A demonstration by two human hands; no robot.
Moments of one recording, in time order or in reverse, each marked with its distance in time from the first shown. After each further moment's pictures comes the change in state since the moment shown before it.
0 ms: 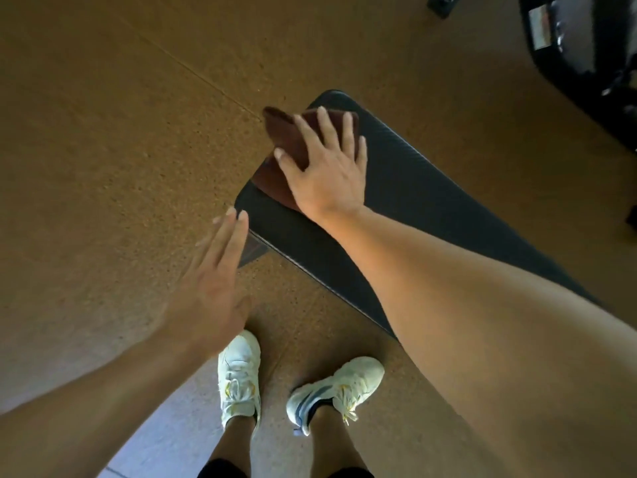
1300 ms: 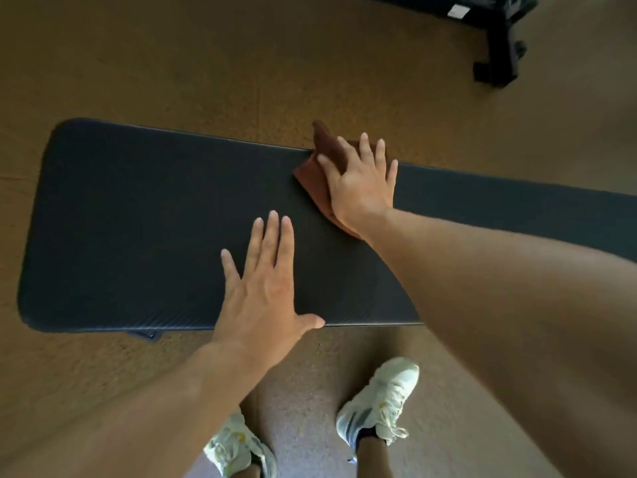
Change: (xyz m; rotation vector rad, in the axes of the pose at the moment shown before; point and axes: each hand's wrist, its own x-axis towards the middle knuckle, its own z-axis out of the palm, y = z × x) left_hand 0.050 0.201 0.082 0.390 -0.296 0.472; right_hand -0.124 0.241 -0.055 0.212 0.153 0.784
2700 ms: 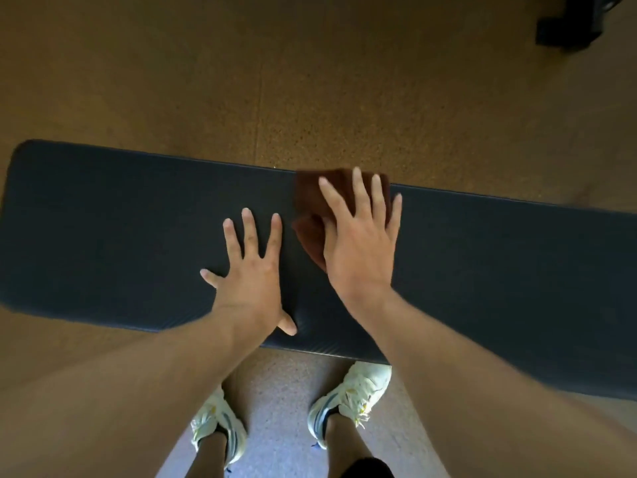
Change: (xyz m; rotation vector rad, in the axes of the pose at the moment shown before) left_hand 0.082 0.152 0.009 0.172 -0.329 -0.410; right_hand -0.021 0.146 -0.042 -0.060 0.066 -0.281
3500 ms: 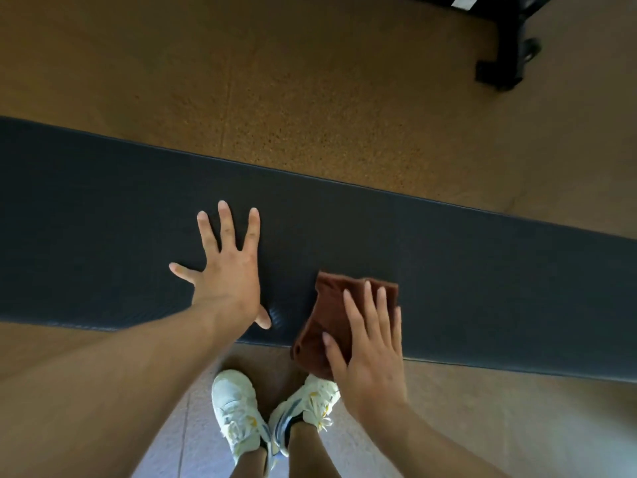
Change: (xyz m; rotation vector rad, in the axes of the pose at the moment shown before) left_hand 0.002 0.002 0.002 -0.026 0.039 0.013; right_hand -0.159 0.058 0.003 -0.070 -0.171 0.064
